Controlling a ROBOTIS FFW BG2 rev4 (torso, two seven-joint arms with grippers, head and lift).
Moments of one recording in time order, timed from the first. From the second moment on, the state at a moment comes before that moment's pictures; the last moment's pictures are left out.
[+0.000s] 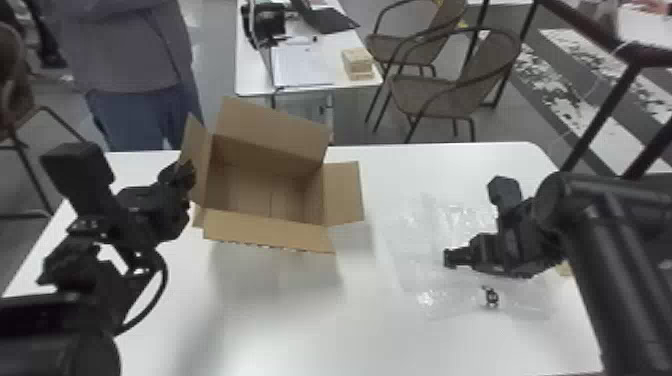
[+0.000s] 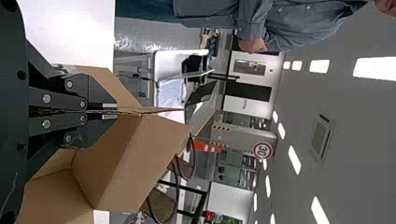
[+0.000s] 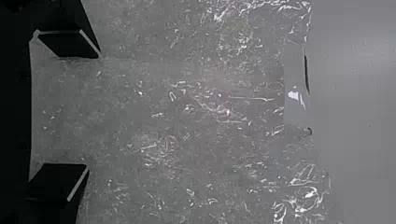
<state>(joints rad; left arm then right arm) 0.14 0.01 0.12 -2.07 0.17 0.47 -0.19 -0.53 -0.15 -0.07 -1.16 -0.19 1.46 0.13</state>
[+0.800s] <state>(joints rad) 0.15 0.01 0.12 -2.07 0.17 0.46 -0.18 -0.44 -0.13 -0.15 -1.58 -0.39 1.47 0.07</state>
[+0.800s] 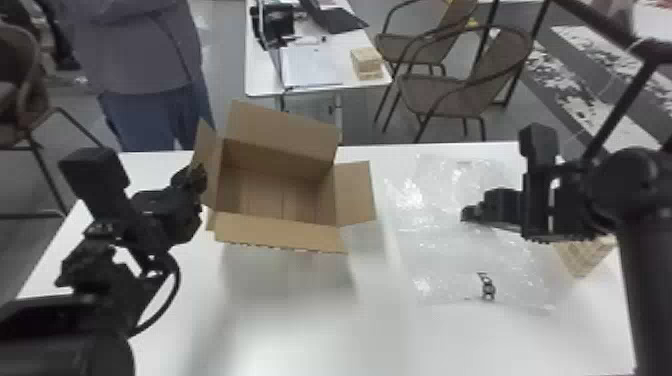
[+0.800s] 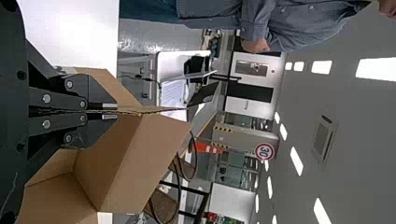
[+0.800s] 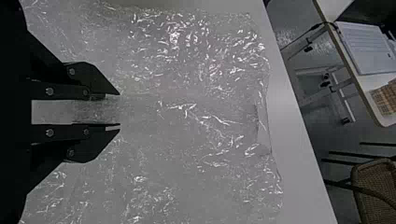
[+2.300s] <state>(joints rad) 0.15 0.01 0.11 -2.07 0.17 0.46 -0.18 -0.49 -0.12 0.16 -1.61 -0.88 1.22 0.26</state>
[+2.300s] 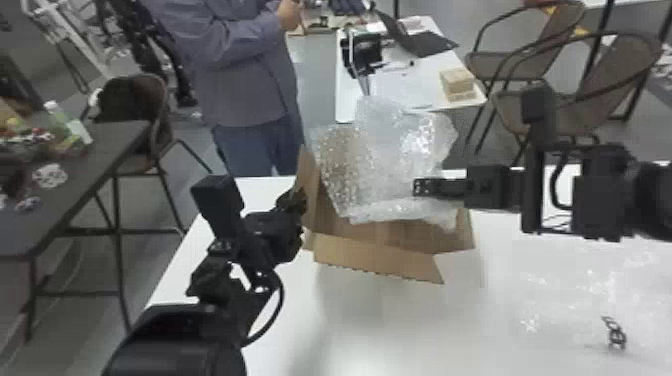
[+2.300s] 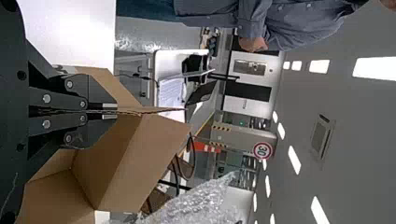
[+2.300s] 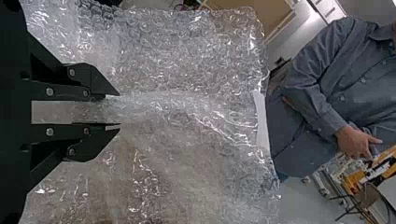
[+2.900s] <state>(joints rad) 0.15 0.01 0.11 -2.07 0.17 0.45 -0.18 -0.56 -0.05 0.25 -1.28 -0.64 1.05 0.49</state>
